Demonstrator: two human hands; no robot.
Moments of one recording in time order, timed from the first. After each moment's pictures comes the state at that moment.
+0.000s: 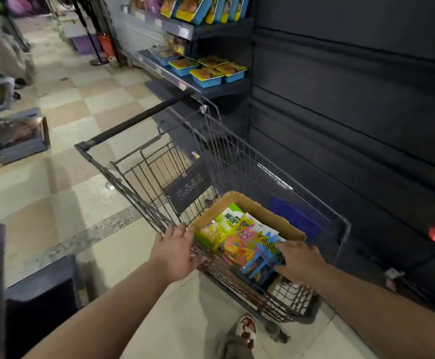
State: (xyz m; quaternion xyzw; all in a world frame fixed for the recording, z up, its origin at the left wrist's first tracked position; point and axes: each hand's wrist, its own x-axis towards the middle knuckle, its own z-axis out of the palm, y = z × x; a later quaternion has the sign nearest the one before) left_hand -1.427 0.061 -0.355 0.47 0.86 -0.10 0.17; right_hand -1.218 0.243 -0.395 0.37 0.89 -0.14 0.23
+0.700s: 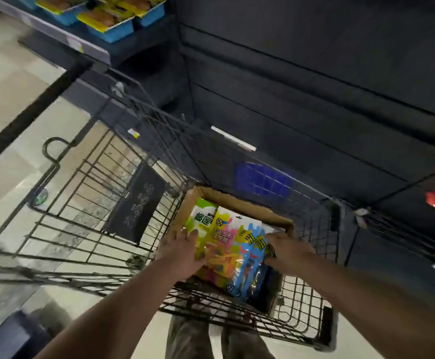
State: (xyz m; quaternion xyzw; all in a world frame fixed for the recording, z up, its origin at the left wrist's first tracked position) left_hand -1.523 0.254 -0.448 0.55 0.75 -0.21 0.30; right_hand -1.294 0.348 -0.457 0.46 0.80 -0.23 0.31
